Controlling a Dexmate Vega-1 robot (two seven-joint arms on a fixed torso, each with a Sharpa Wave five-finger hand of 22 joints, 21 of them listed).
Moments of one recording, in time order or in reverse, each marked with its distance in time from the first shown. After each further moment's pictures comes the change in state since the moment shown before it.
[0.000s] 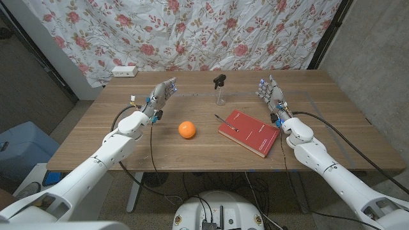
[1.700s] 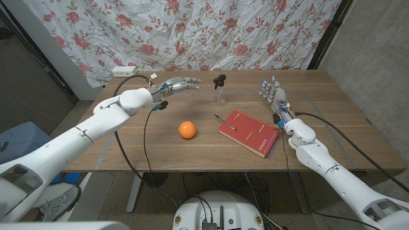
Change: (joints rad) left arm -0.205 0.257 0.176 -0.317 0.391 0.287 -0.170; left_hand 0.268 -0.089 0.011 -0.096 0.000 0.153 -0.107 0.027 0.000 0.160 -0.103 0.000 0.000 0.082 0.000 0.004 0.000 0.050 -0.004 0.000 -0.002; right arm -0.005 0.001 0.012 0.023 -0.007 0.029 -0.010; right_hand -0.010 0.023 0.010 -0.010 0.007 -0.022 0.068 0.000 -0.002 -0.009 -0.009 0.000 -0.018 -0.018 -0.029 0.000 -0.046 -0.029 -0.046 0.000 -0.003
